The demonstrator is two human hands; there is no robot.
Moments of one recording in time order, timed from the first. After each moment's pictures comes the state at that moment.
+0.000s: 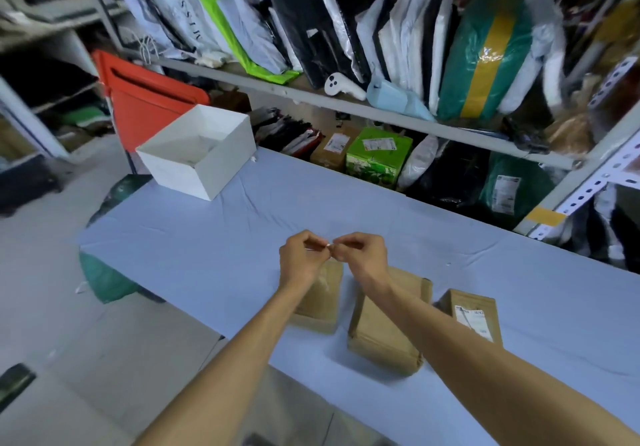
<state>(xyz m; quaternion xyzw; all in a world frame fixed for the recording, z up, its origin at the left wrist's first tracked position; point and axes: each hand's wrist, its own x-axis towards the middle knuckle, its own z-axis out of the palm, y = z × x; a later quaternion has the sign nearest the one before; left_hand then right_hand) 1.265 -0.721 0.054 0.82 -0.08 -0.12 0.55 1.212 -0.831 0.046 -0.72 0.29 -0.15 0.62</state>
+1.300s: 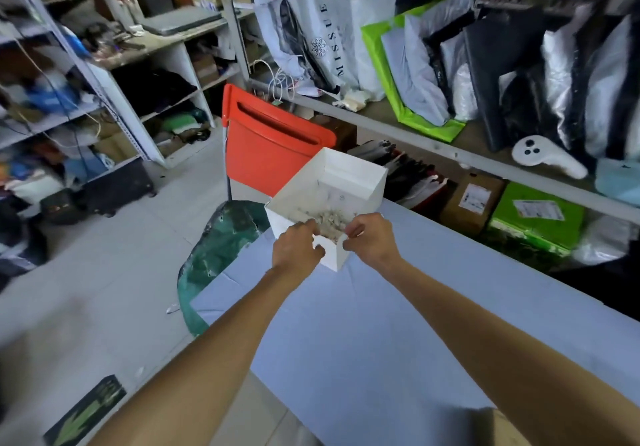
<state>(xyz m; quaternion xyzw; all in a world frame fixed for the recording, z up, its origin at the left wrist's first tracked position) 1.649 -0.511 0.082 0.96 -0.14 -0.05 0.24 1.611 -0.661 0.092 -0.86 0.19 -0.03 0.47</state>
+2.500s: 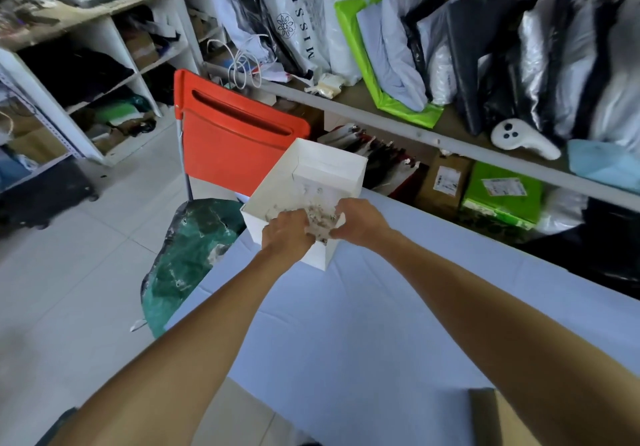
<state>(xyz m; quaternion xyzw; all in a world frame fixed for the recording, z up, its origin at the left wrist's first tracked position) 1.716 -0.518 0.064 0.96 -0.20 -0.11 0.19 1.667 -0.669 0.088 -0.96 0.15 0.07 0.23</state>
